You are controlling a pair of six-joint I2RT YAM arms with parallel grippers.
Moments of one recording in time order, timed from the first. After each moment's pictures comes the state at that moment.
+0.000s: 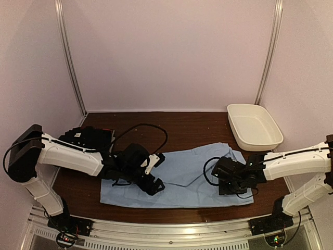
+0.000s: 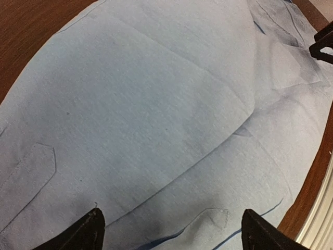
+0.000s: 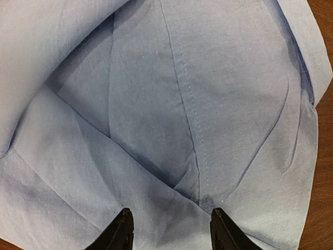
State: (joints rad) left arm -1.02 1.63 0.84 -0.08 0.06 -0.24; right arm 1.04 1.33 0.70 -0.72 0.36 1.08
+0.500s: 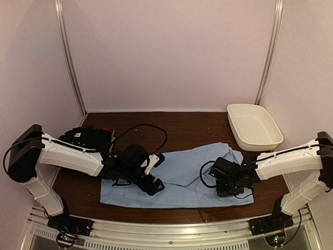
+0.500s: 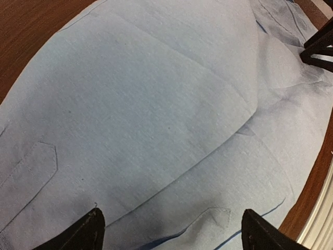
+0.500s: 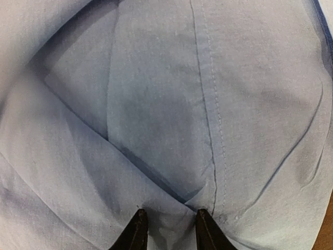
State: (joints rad) left arm -1.02 1.63 0.83 -0.09 0.05 -0.24; right arm 1.00 1.41 0.69 -0.64 0.30 0.97
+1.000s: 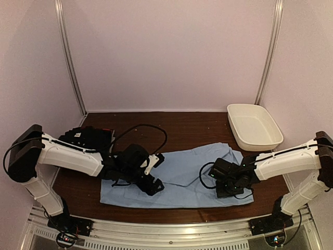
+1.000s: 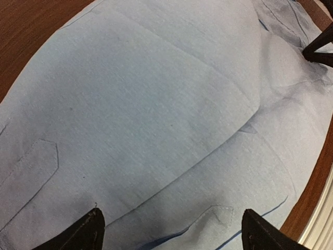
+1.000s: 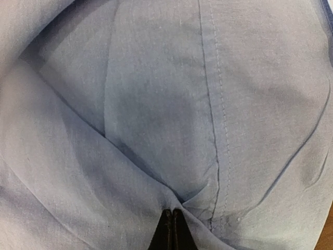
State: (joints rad) left arm -1.02 1.63 0.83 -0.09 0.04 -0.24; right arm 1.00 1.43 0.68 -0.62 0.28 0.96
